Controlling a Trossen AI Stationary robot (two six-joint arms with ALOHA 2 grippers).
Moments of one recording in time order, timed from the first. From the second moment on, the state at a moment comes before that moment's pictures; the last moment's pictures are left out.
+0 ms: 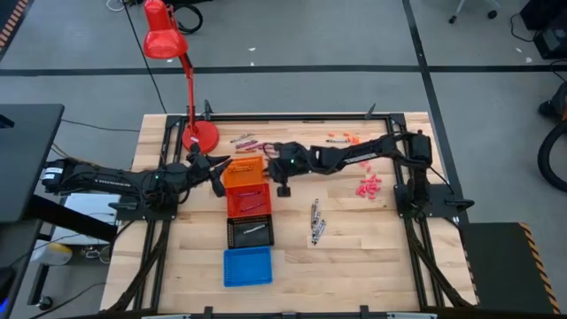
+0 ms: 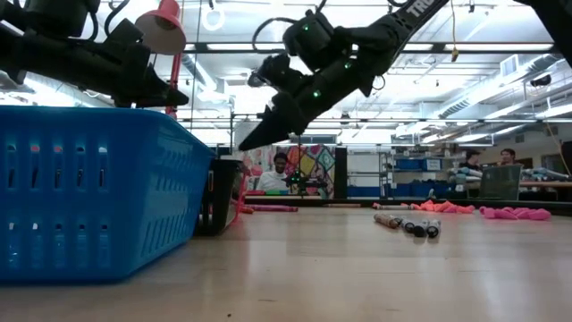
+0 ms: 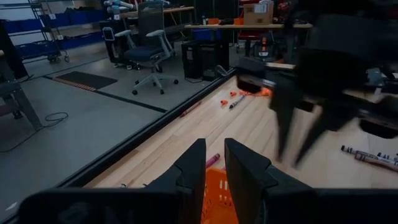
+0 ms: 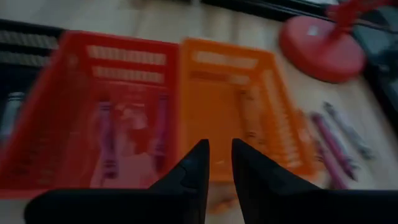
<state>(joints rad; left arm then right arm) 0.00 0.66 0.16 0.37 -0.59 -0.02 -0.16 1.93 1.21 0.16 -0.06 -0.30</state>
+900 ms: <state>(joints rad) 0.00 0.66 0.16 0.37 -0.59 -0.02 -0.35 1.95 1.11 0.10 -0.03 -0.06</state>
